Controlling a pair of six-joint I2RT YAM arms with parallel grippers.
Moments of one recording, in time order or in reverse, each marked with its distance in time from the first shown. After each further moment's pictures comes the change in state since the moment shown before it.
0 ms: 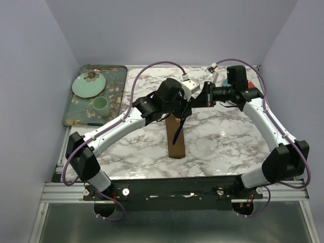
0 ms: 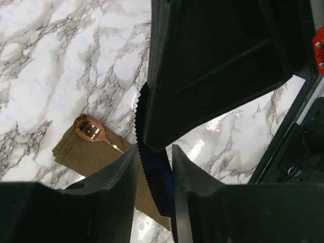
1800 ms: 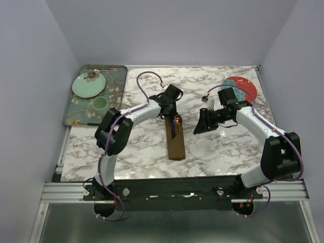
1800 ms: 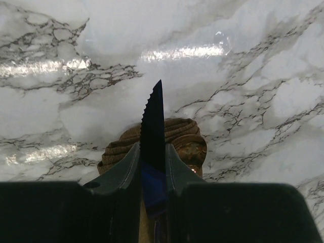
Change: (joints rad) left arm 0.165 0.436 0.021 0.045 -0.319 -0.560; right arm 0.000 0.039 -0.292 -0.149 0.206 -0.292
